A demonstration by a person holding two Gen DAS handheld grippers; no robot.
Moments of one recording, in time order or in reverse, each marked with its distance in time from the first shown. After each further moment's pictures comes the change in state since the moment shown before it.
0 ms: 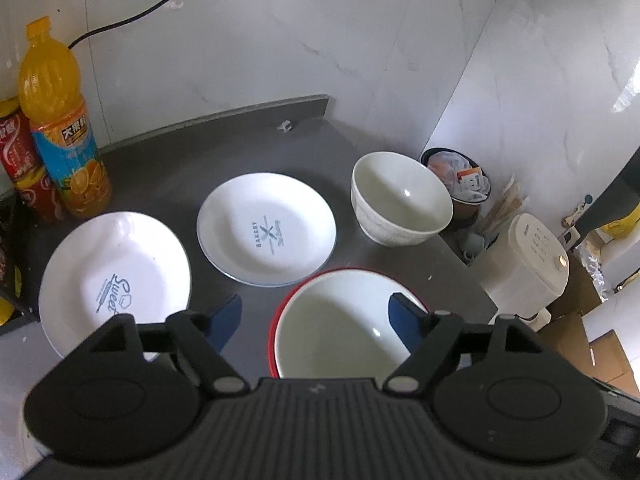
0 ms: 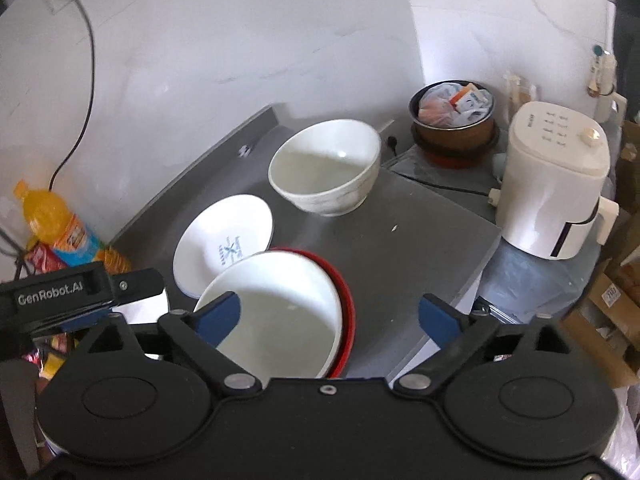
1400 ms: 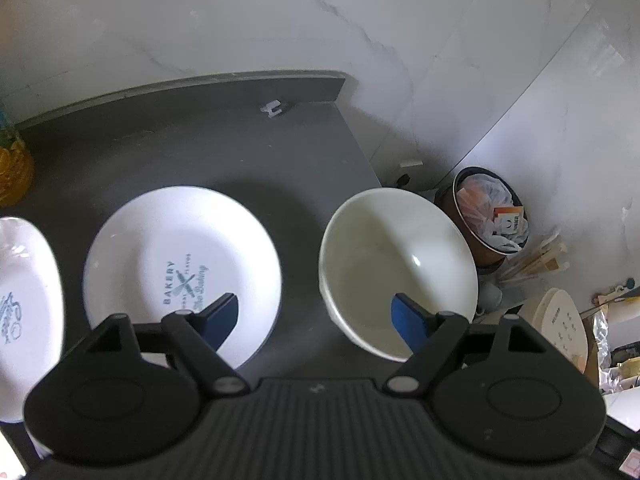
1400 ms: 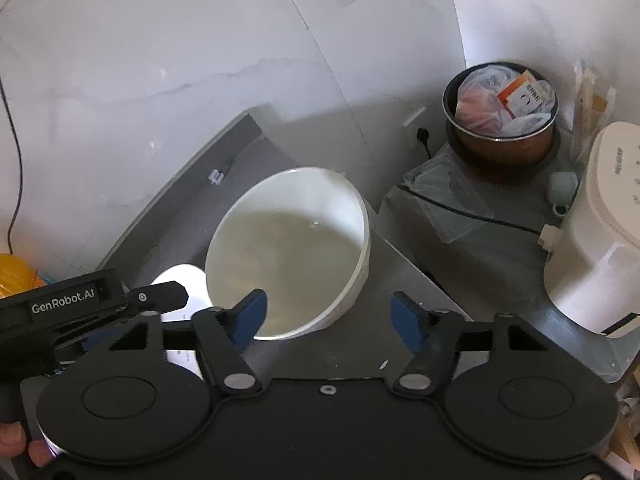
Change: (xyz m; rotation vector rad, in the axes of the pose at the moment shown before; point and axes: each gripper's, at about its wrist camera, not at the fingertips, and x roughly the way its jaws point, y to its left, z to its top) left arm 0.160 -0.050 0.095 -0.214 0.124 0.057; right arm 0.159 -0.064 0.128 -0.019 0.159 0.130
